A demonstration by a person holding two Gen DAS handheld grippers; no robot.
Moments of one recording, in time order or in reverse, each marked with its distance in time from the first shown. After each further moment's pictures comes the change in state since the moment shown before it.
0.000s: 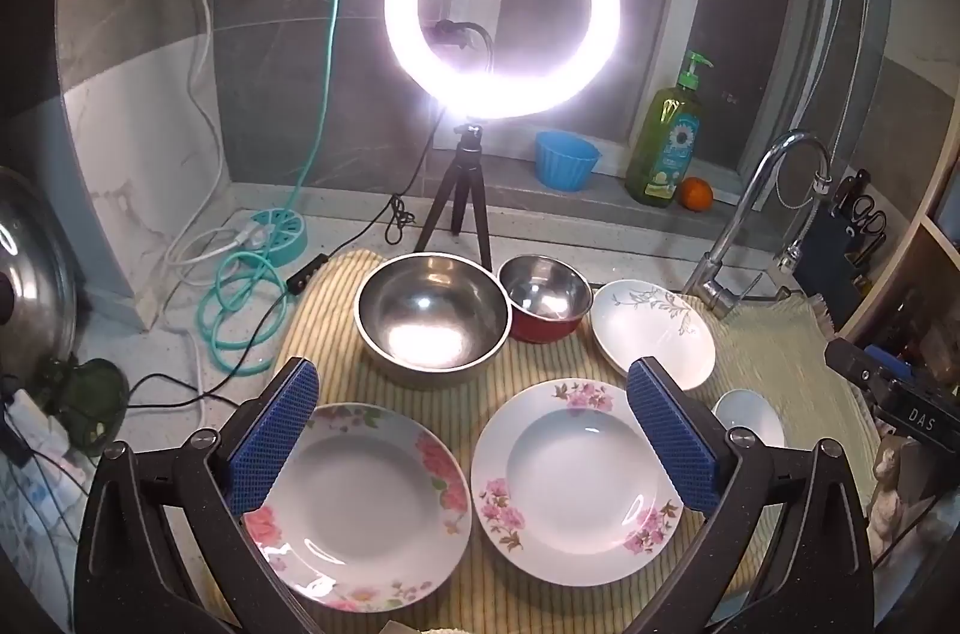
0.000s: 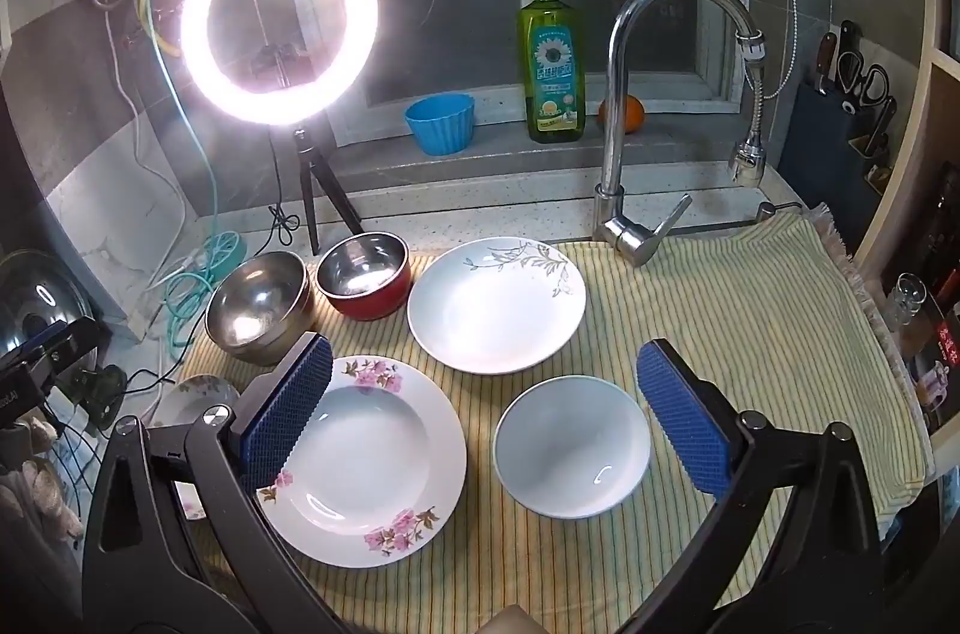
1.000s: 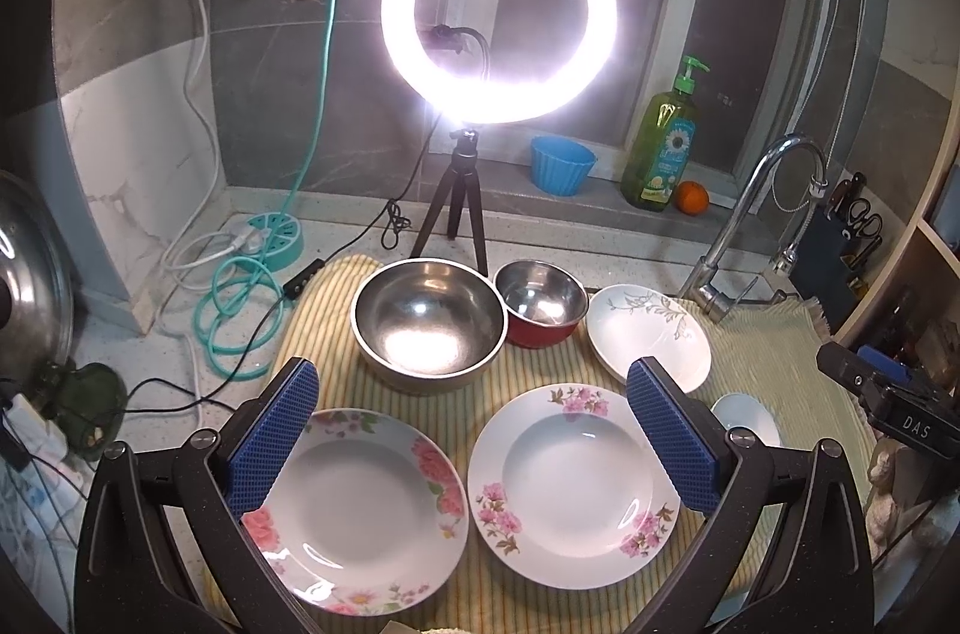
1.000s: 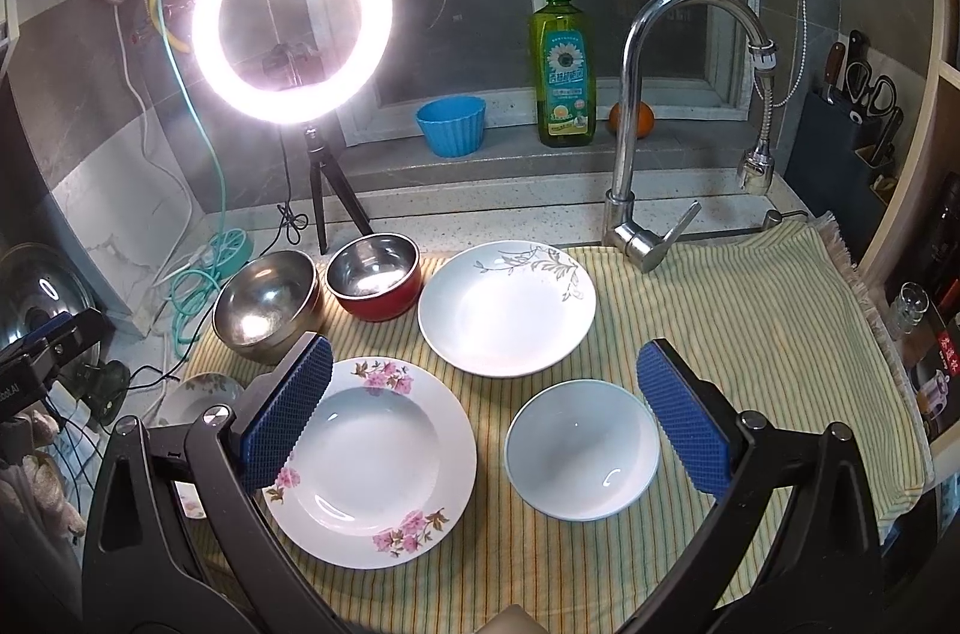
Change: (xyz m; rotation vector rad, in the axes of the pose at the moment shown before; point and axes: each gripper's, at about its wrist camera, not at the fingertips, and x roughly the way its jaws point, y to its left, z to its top) left arm 0.000 -0.005 0.001 0.002 -0.007 -0.004; right arm 0.001 0.008 0.003 -0.015 0.004 0.005
